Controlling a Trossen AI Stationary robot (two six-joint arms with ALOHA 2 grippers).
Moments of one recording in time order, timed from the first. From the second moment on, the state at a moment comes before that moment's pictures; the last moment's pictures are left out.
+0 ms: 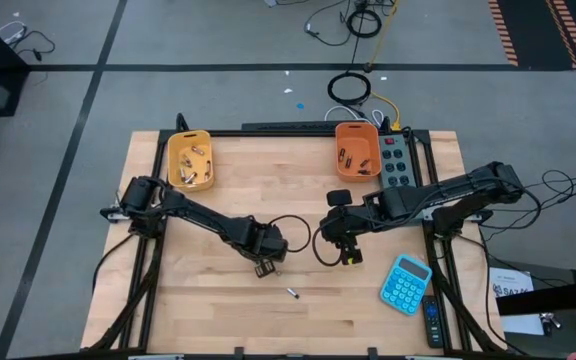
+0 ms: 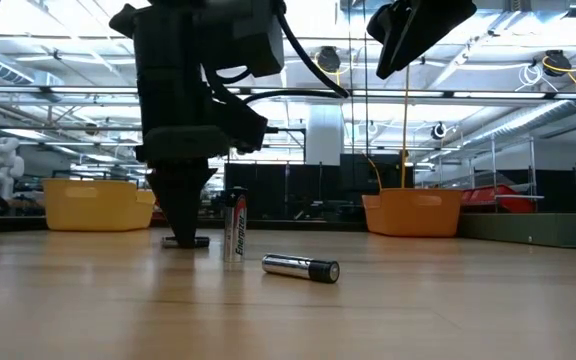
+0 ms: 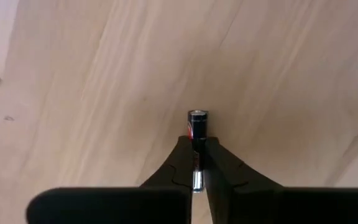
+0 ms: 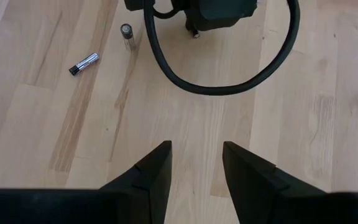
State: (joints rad) left arm -0.22 1.94 1.22 -0.78 -0.13 -0.62; right arm 0.22 1.49 1.30 -0.82 0.13 -0.02
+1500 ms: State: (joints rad) left arm 0.66 1.13 0.85 -1.11 -0.14 -0.46; right arm 0.14 1.51 1.30 -0.64 0.10 0.00
